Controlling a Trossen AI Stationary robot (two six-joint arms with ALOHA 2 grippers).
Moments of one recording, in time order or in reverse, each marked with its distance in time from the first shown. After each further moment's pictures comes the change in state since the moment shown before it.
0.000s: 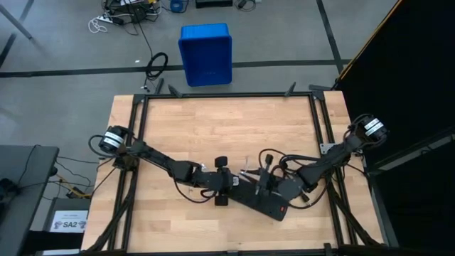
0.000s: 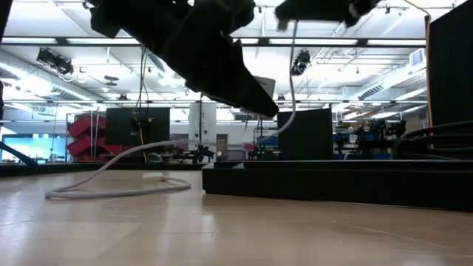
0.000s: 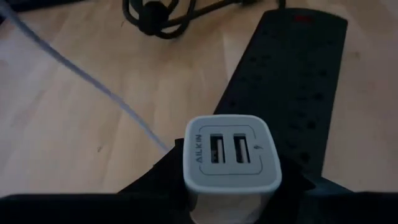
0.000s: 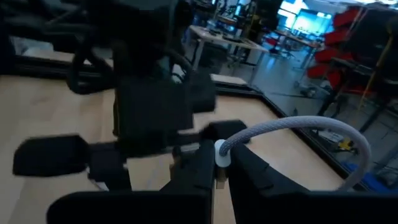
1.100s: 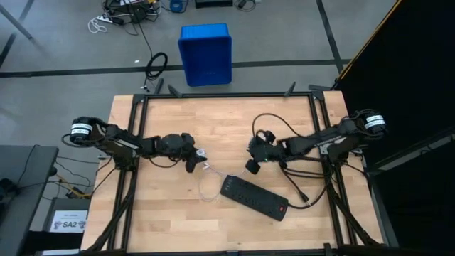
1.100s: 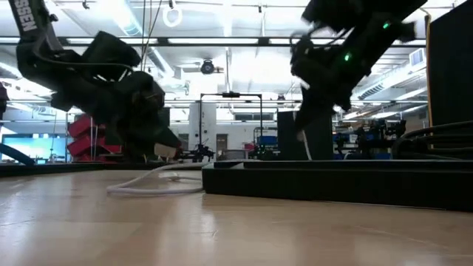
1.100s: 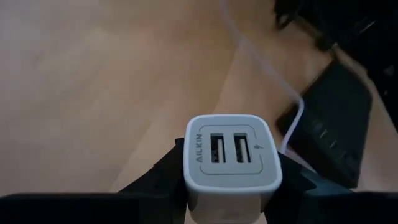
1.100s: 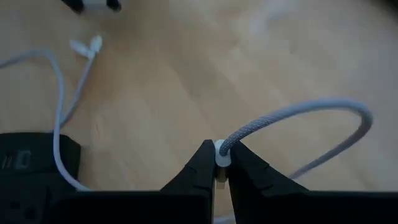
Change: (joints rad) left arm 0.474 -0.375 -0.768 0.534 0.503 -0.470; right arm -0.492 -0.026 0.000 -0.679 -0.576 0.529
